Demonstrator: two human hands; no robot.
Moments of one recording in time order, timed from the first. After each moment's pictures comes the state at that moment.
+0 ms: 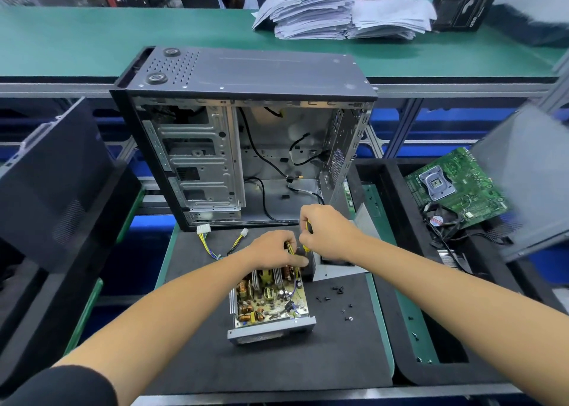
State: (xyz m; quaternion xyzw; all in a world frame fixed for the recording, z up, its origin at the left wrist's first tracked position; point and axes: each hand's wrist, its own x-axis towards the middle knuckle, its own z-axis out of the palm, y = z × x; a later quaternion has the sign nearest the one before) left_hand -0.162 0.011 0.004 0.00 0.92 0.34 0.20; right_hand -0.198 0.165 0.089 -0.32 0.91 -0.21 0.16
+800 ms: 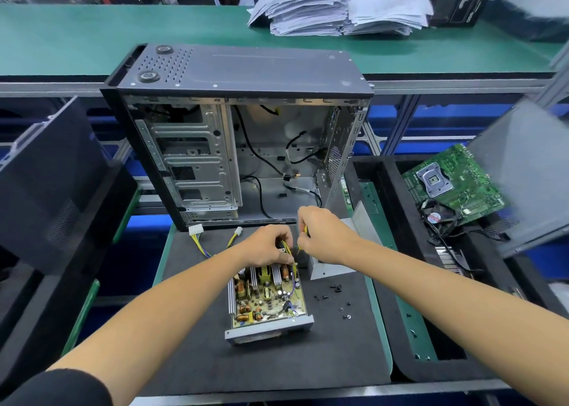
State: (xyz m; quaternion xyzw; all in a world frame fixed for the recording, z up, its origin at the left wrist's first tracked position) left_hand -0.161 0.002 0.011 0.02 0.90 0.40 0.18; right_hand -0.191 0.168 0.086 -0.31 0.91 -0.22 0.16
